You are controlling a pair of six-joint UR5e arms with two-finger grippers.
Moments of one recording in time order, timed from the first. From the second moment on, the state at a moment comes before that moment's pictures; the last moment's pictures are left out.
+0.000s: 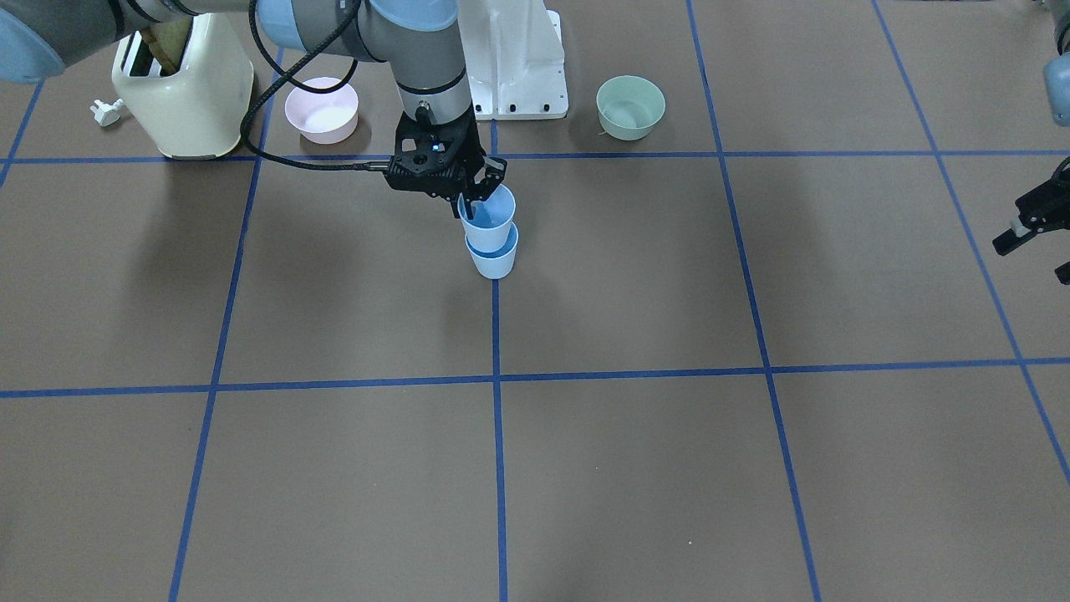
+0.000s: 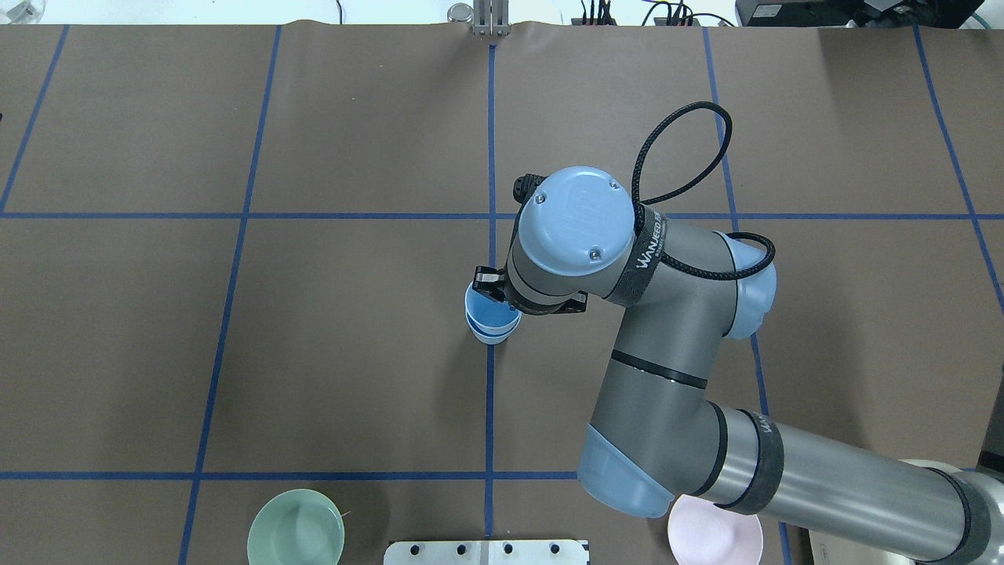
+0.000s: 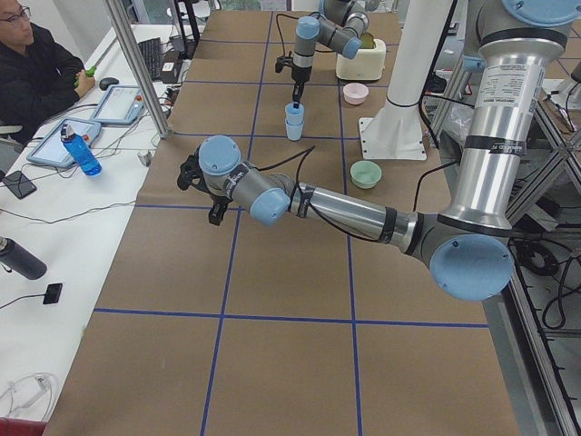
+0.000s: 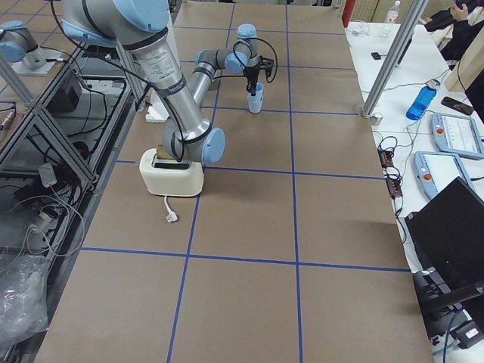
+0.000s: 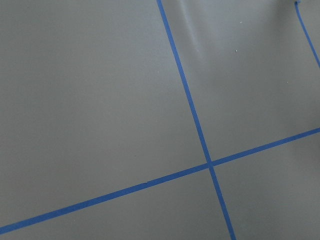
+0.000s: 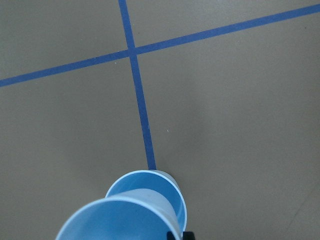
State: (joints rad) left arm -1.42 -1.72 -1.68 -1.98 -2.59 -0.36; right arm 0.47 -0.87 1.81 -1.66 1.79 1.45
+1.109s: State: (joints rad) left arm -1.43 -1.71 -1.67 -1.98 -2.59 -0.35; right arm 0.96 -0.96 1.86 -1.67 2.13 1.02
